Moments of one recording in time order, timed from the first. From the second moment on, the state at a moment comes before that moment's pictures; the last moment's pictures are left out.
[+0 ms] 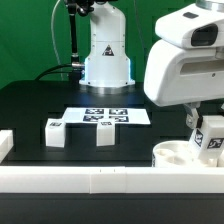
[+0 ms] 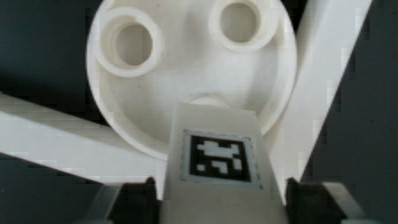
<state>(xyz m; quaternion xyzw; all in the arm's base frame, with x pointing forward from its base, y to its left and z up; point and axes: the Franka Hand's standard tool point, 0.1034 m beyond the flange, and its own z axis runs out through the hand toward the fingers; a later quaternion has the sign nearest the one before) 0.652 0.104 0.090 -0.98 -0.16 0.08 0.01</state>
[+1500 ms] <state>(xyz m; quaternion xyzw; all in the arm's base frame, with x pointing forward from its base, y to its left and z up) 0.637 0.112 0.088 -0.96 0.28 0.00 0.04</state>
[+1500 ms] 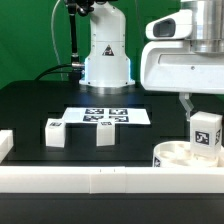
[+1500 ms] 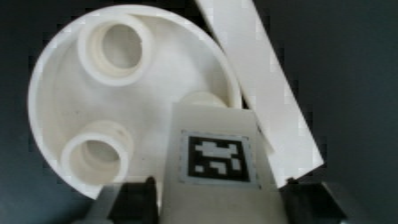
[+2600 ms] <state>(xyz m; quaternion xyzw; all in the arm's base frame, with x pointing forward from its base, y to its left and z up) 0.636 0.133 0.086 -0.68 0.72 0.03 0.11</state>
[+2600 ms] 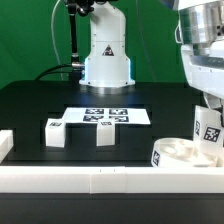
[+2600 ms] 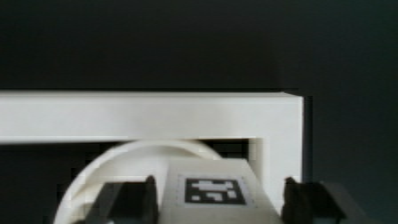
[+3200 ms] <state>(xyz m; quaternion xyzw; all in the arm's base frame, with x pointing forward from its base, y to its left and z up) 0.639 0.135 0.102 -0.70 0.71 0.04 0.12</state>
